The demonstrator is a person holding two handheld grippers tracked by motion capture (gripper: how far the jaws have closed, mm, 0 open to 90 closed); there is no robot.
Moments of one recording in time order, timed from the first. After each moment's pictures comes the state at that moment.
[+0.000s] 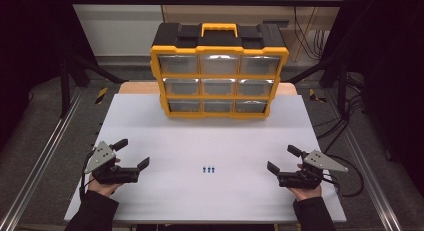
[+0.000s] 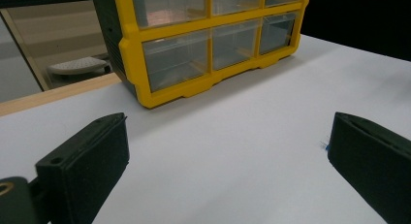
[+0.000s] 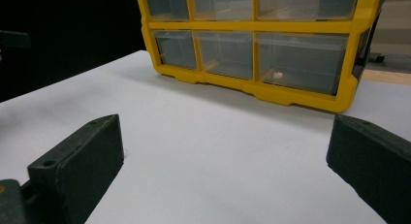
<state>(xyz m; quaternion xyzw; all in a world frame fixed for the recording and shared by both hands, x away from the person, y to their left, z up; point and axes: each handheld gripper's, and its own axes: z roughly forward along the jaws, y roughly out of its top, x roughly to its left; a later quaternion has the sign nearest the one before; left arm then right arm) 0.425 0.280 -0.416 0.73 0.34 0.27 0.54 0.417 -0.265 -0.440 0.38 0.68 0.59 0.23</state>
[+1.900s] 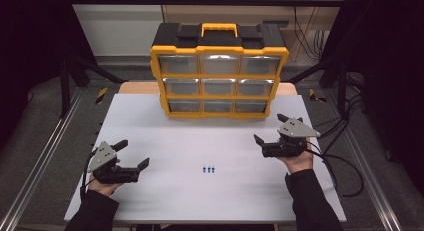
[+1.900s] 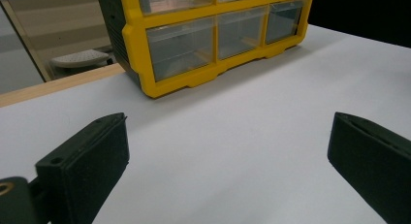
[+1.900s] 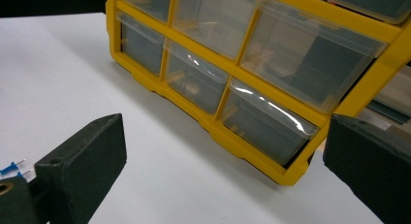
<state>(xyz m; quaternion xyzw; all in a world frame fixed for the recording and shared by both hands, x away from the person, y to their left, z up) 0.429 0.283 -0.423 0.73 0.34 0.27 0.52 0.477 -0.219 -0.379 0.30 0.75 0.47 0.35</state>
